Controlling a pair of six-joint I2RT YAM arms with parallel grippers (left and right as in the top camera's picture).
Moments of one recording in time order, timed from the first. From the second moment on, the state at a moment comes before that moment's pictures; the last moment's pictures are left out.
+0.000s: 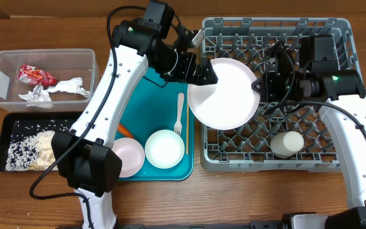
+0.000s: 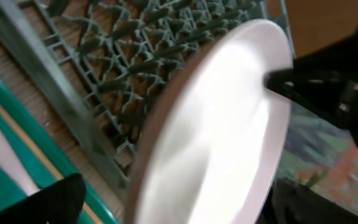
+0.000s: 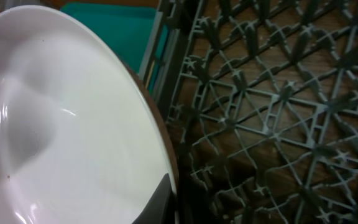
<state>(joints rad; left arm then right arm) -0.37 2.02 2.05 -1.23 0.75 -0.08 0.06 1.51 1.41 -0.97 -0.45 -0.02</state>
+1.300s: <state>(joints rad) -0.24 2.02 2.08 -1.20 0.60 -0.16 0.06 1.57 1.57 -0.87 0.88 0.22</state>
